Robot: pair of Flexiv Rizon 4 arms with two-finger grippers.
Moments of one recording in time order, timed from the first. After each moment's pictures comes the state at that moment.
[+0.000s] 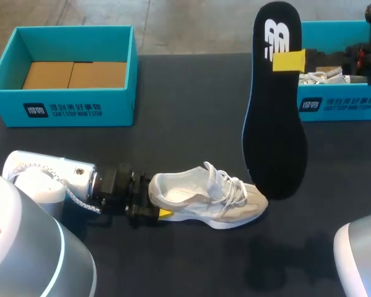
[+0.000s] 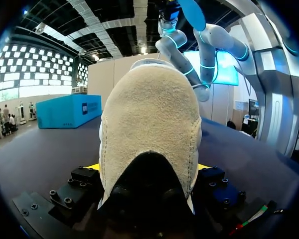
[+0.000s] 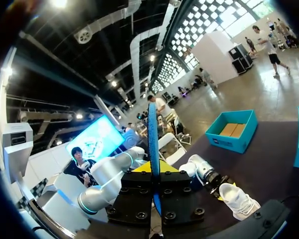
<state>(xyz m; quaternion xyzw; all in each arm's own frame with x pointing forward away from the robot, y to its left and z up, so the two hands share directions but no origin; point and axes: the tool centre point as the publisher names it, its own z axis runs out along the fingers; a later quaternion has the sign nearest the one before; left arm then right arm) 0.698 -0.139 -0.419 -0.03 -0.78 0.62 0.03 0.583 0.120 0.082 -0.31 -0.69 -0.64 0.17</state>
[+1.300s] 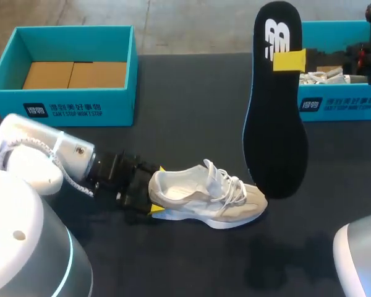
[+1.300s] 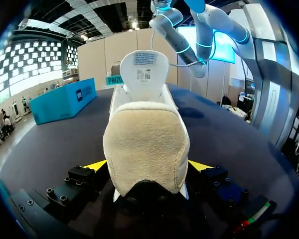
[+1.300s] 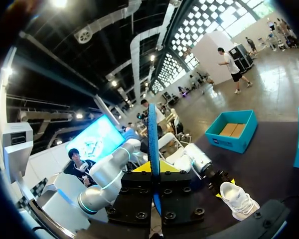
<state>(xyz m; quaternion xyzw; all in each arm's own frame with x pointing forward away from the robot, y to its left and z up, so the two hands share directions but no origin) 0.707 -0.115 -0.404 -0.08 -0.86 0.50 0.02 0.584 0.119 0.082 -0.31 -0.69 -0.64 0.17</state>
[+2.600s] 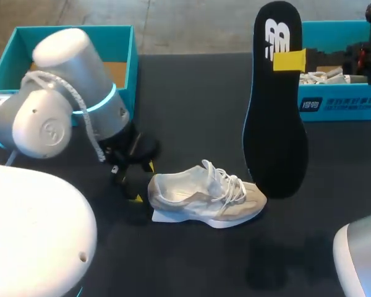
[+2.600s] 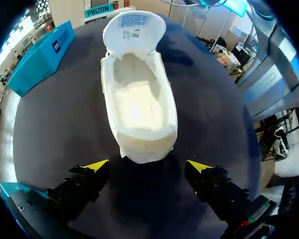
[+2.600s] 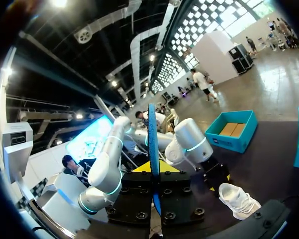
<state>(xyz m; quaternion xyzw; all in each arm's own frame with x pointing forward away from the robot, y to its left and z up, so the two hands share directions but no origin) 0.709 -0.063 -0.363 -0.11 -0.98 0.14 0.04 0.584 0.120 0.083 -0.31 -0.69 -0.64 0.17</state>
